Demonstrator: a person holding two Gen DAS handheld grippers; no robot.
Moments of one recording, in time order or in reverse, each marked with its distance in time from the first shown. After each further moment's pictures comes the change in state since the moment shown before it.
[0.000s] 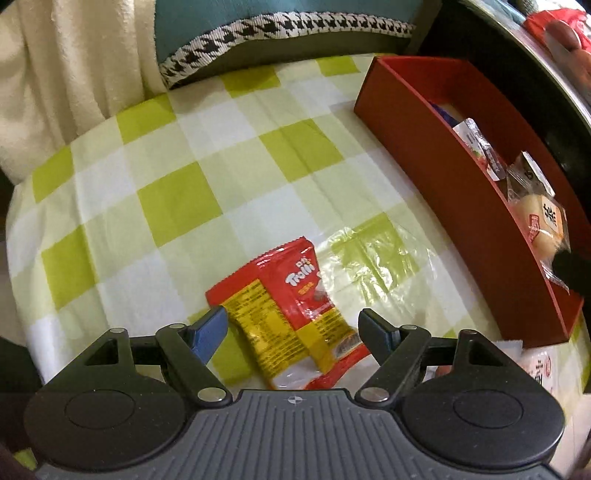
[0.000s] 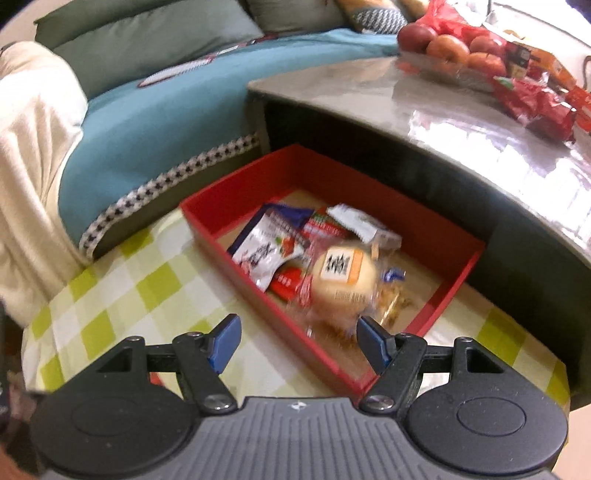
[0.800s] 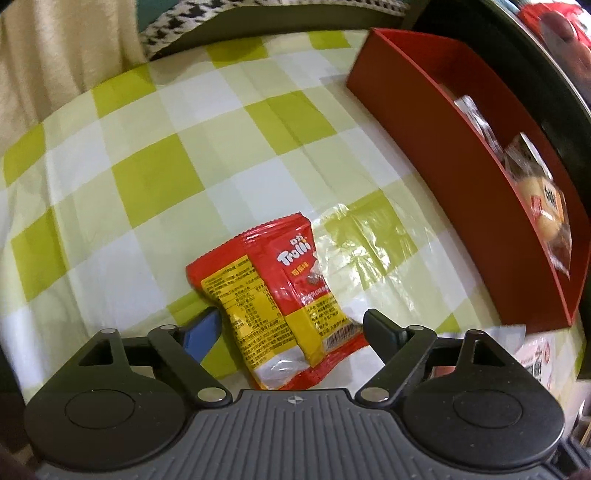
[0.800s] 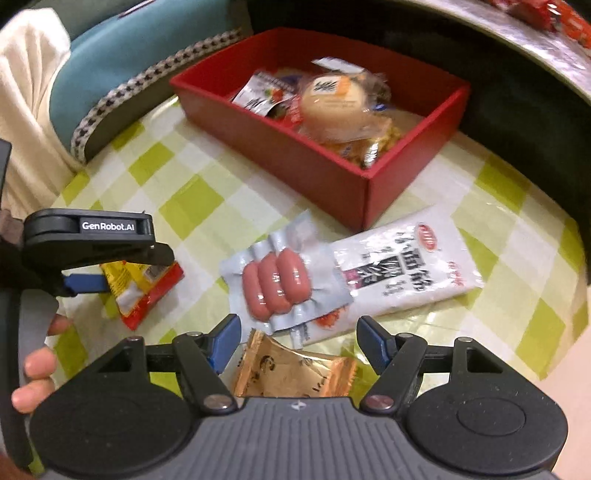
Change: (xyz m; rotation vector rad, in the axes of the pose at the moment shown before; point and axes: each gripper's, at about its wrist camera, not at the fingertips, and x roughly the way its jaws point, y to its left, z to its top) left arm 0.022 0.007 -0.001 0.034 0.058 -0.081; right arm 0.009 0.003 -0.083 0.087 0.235 0.007
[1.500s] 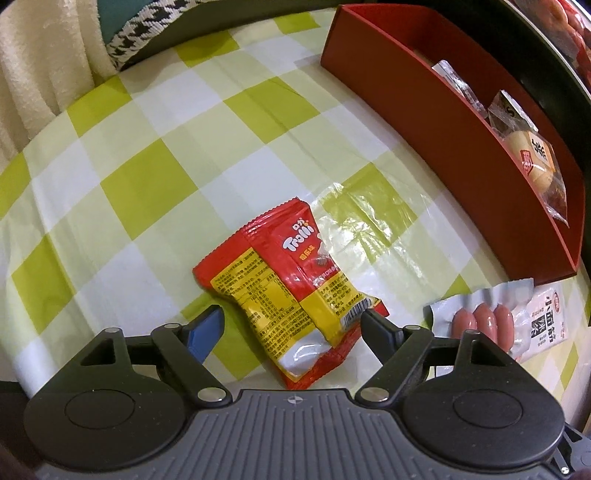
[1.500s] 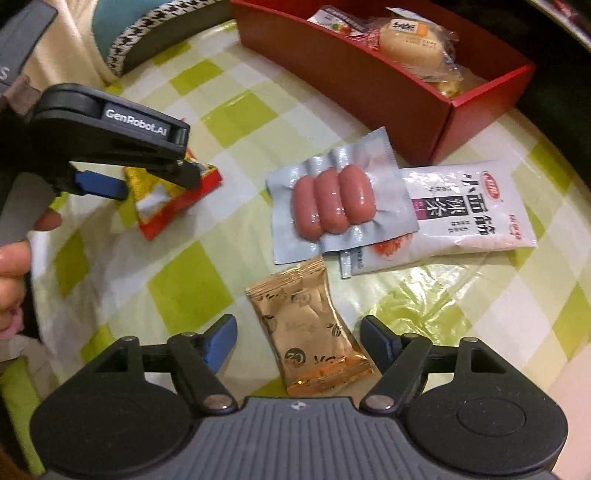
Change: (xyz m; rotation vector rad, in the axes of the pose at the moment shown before) left arm 0.002 0.003 0.001 0.143 0.048 -0.008; right arm 0.017 0.035 -0.039 -0.139 0.107 -0.046
